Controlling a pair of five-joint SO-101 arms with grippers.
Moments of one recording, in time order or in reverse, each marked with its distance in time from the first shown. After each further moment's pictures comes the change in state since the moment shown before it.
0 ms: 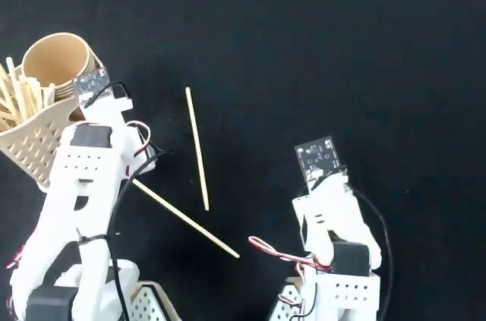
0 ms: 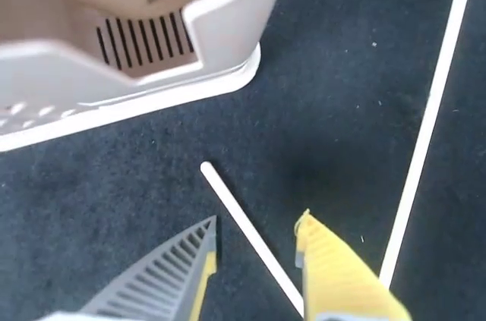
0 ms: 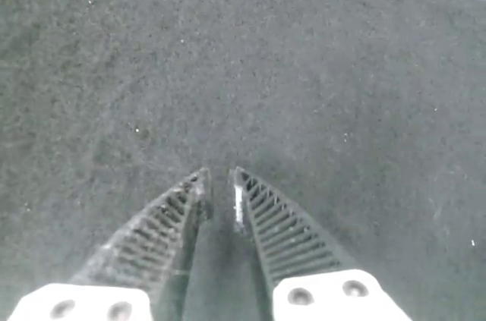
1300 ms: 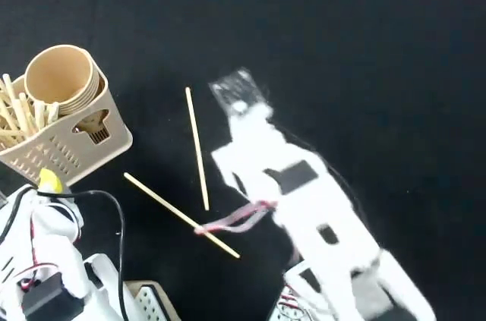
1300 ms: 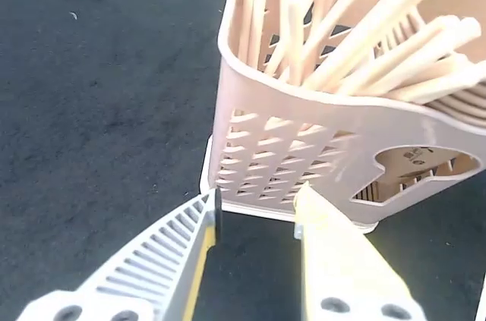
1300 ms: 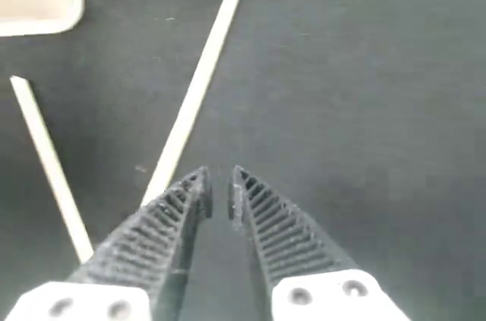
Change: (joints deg) left arm -38.5 -72.6 12.1 12.3 -13.3; right arm -34.5 67.8 -45.6 -18.7 -23.6
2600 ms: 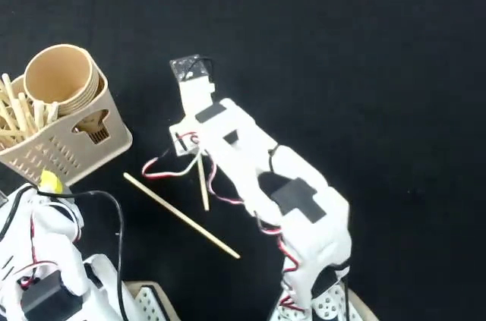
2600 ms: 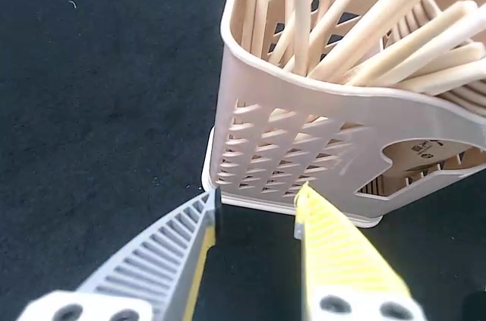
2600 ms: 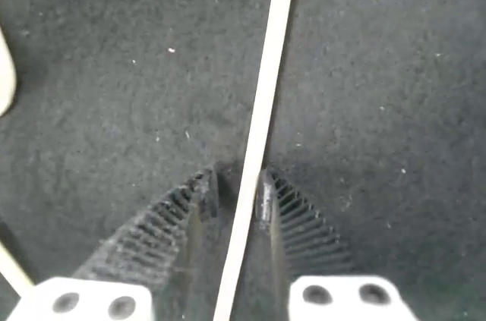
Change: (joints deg) left arm -0.1 0.1 1.5 0.0 0.0; right arm -4.9 59.4 -38.9 -1.8 -14.0
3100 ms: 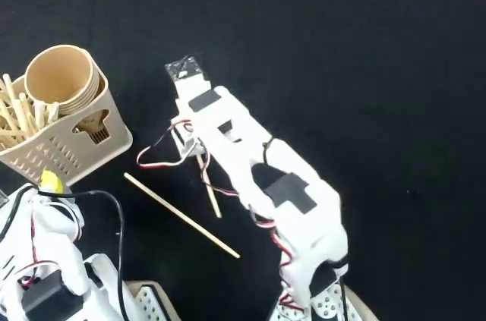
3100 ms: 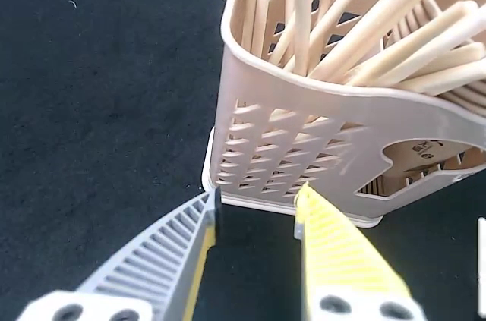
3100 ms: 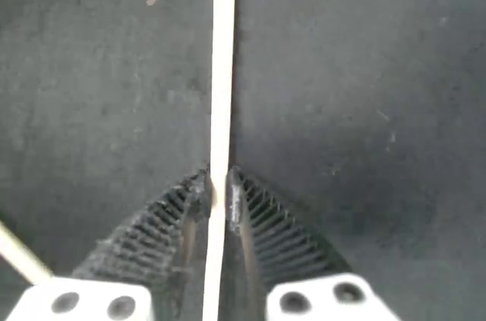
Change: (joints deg) left arm 0.0 0.0 0.0 0.0 0.0; right arm 0.4 0.4 -8.1 16.7 3.1
